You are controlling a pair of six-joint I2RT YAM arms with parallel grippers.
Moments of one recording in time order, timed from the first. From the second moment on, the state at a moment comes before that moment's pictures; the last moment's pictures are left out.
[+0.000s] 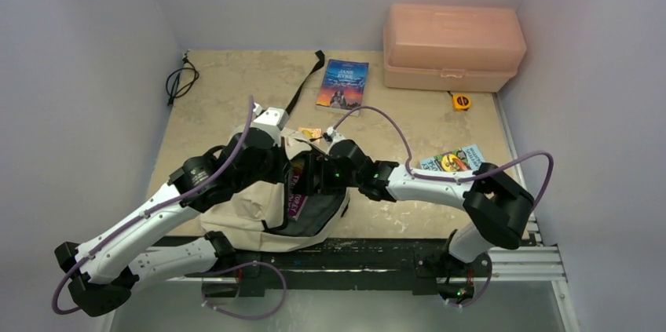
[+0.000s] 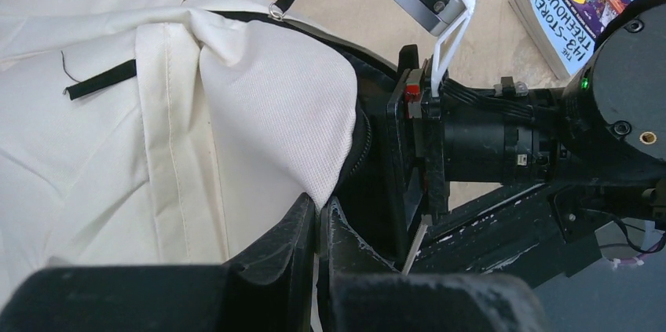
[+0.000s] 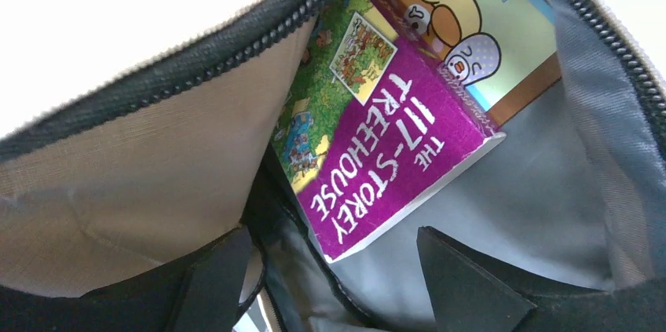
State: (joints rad) left arm -0.88 0.92 1.07 -0.83 -0.27 -0.53; right arm 1.01 1.55 0.87 0.07 -0.14 0.92
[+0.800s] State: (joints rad) left arm -0.88 0.96 1.01 -0.79 -0.26 -0.54; right arm 0.60 0.93 0.68 -0.25 0.21 0.73
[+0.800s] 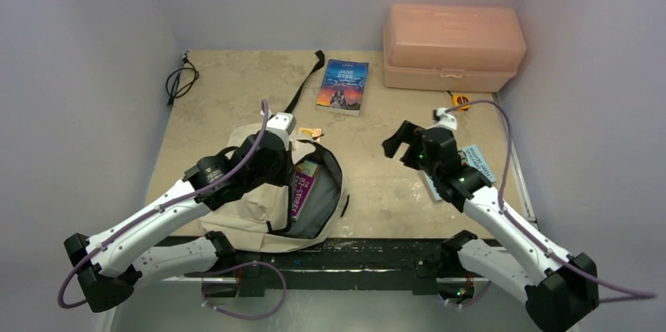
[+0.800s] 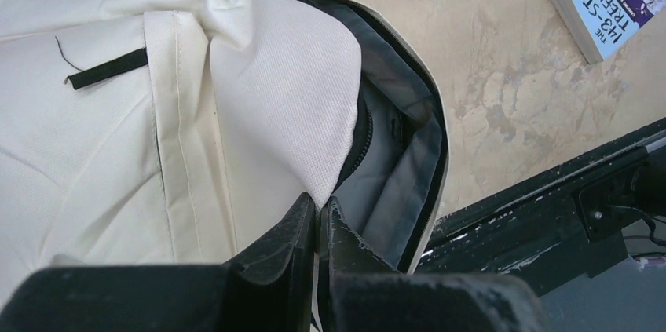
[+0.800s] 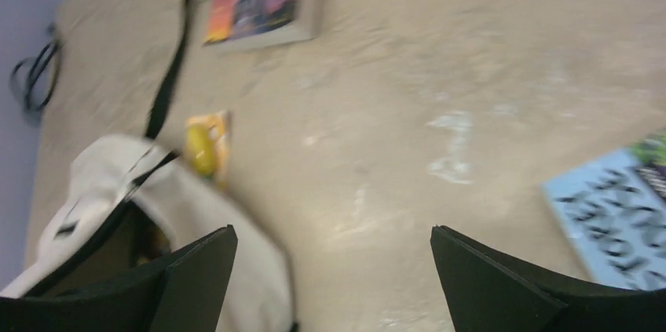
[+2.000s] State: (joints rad) left arm -0.88 0.98 0.98 -0.75 -0.09 -0.52; right arm -0.28 1.27 0.50 0.00 0.09 0.61
